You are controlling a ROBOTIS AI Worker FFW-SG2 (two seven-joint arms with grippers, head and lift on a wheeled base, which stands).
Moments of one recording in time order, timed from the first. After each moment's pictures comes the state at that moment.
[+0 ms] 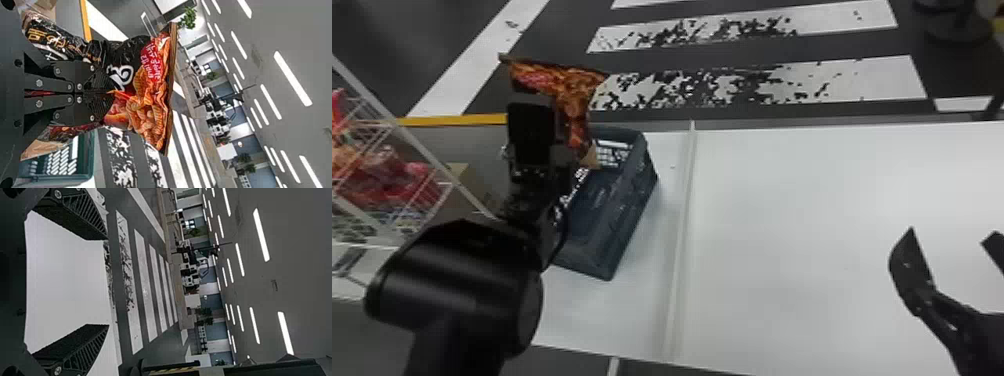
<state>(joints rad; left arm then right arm) 0.24 0.36 0.01 -2.34 0.02 0.78 0.31 0.78 -0.16 0.14 -2.18 -0.20 -0.13 -0.07</state>
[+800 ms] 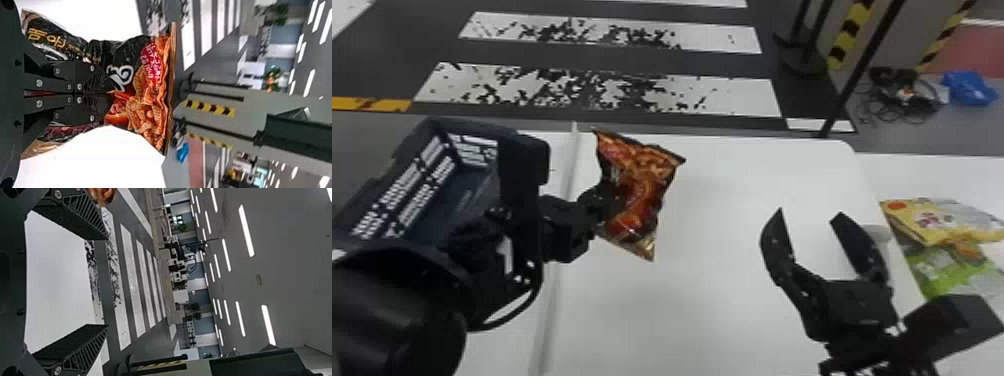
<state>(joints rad) 0.18 0.28 -0.22 -2.18 0.33 0.84 -0.19 0.76 -0.15 0.11 -2.21 -0.22 -0.14 -0.07</state>
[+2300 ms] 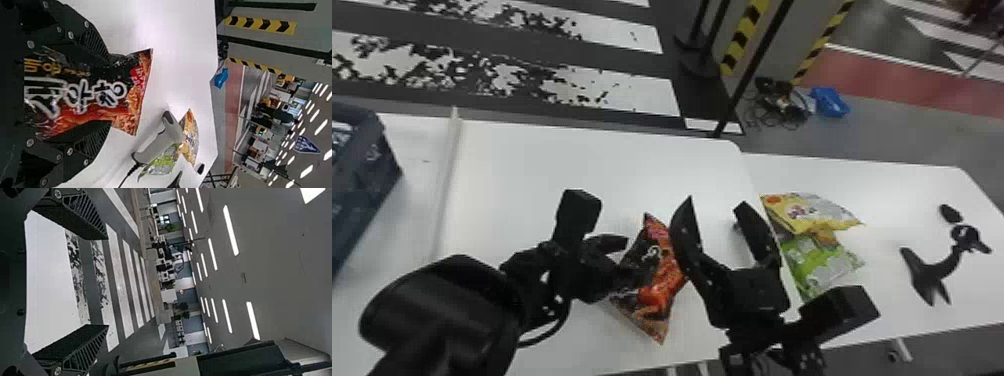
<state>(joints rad) -0.05 0.07 -0.59 -1.58 0.27 0.60 -0.31 0.80 -0.16 0.09 -2.24 -0.25 -0.22 -0.06</state>
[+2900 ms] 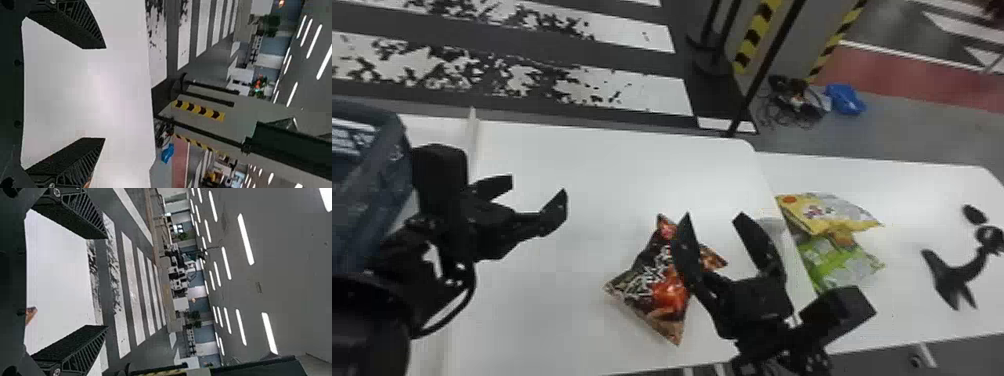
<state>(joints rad) 0.17 0.12 -0.21 -1.91 0.22 0.53 -0.19 0.79 -0.16 0.07 -2.20 -0.25 -0.14 0.04</state>
